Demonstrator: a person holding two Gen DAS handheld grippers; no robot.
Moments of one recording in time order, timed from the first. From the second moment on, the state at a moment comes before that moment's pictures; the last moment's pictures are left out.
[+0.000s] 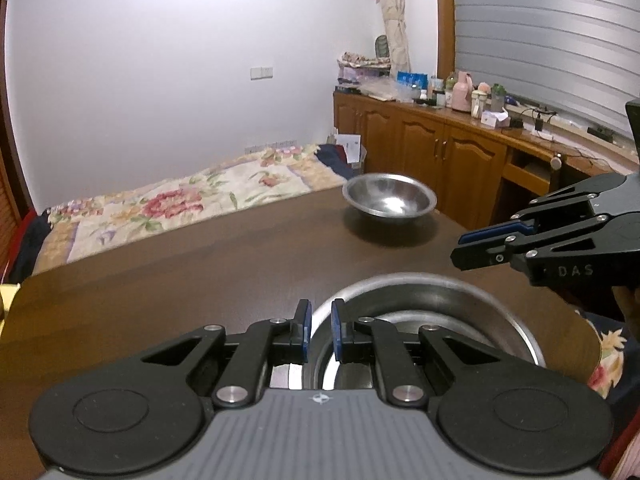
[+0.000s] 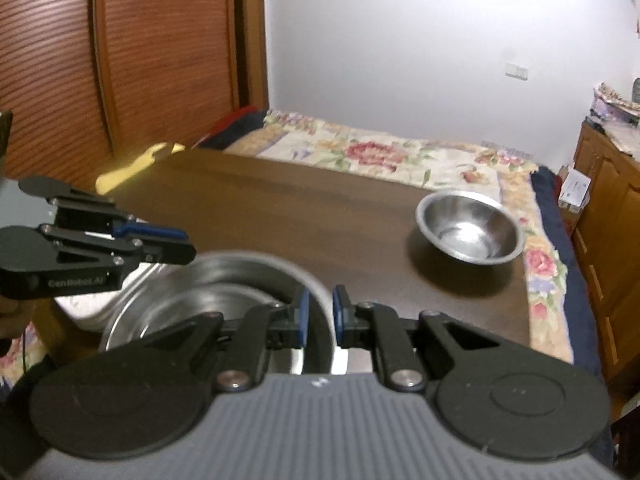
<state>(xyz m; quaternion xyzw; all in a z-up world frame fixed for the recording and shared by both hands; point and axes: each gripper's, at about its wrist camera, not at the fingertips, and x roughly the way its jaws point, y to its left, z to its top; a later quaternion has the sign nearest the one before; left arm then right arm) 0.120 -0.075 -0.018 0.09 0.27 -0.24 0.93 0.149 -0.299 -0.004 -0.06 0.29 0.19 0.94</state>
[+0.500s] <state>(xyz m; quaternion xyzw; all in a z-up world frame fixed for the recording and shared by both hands) 0.196 -0.124 0.020 0.10 0.24 -0.27 0.93 0.195 -0.365 0.005 -0.01 0.23 0.11 0.97</state>
